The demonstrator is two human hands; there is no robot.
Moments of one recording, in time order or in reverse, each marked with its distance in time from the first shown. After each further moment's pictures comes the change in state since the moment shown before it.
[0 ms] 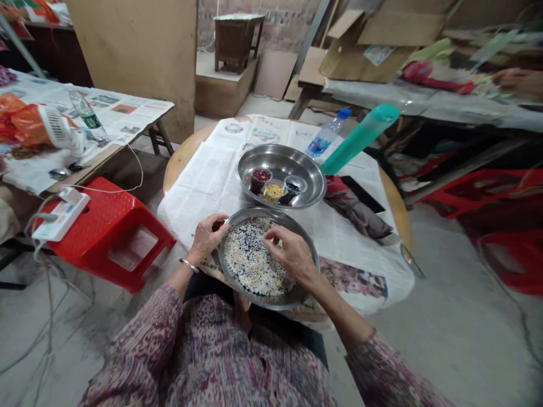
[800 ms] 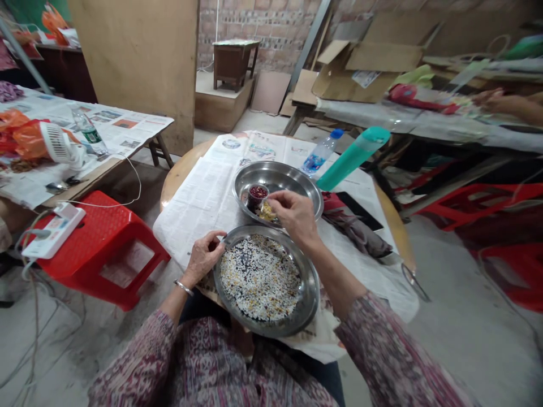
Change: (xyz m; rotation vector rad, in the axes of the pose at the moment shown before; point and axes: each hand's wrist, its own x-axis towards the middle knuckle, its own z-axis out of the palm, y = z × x) left_hand -0.001 0.003 -0.003 -0.009 -0.028 -0.040; right_hand 0.113 -0.006 -0.035 0.369 0.256 0.160
